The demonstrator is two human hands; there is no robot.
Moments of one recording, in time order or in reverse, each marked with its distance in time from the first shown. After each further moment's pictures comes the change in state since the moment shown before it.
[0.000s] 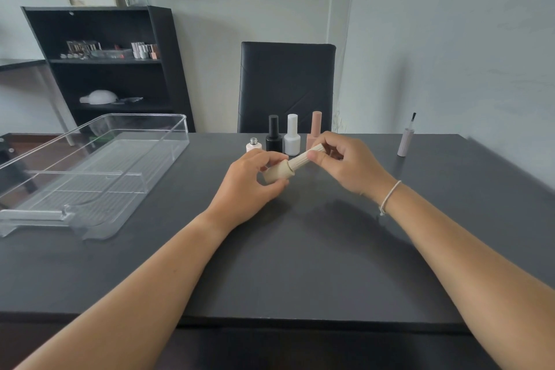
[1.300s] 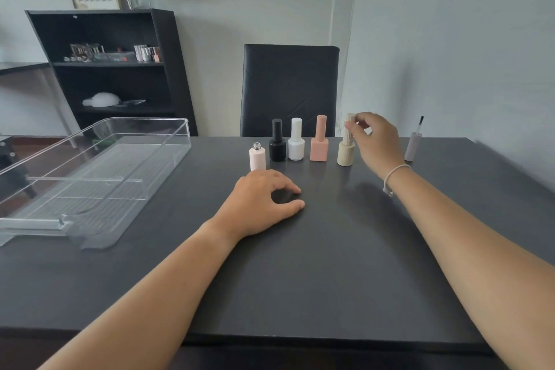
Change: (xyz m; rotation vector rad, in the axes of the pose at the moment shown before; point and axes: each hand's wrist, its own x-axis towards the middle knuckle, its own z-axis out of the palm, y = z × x) left_hand 0.003 -0.009 0.007 0.222 -0.235 0.018; right_hand 0.043 0.050 -0.020 -0.147 0.402 0.215
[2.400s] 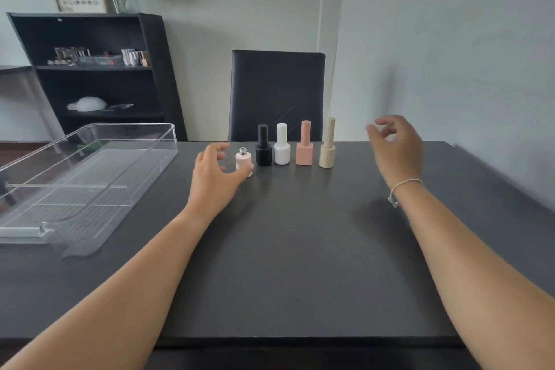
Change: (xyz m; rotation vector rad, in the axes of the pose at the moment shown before) left_hand 0.015 -0.019 -0.015 -0.291 0.437 -0.446; right_hand -0.013 0.016 -0.037 0.038 0.291 0.109
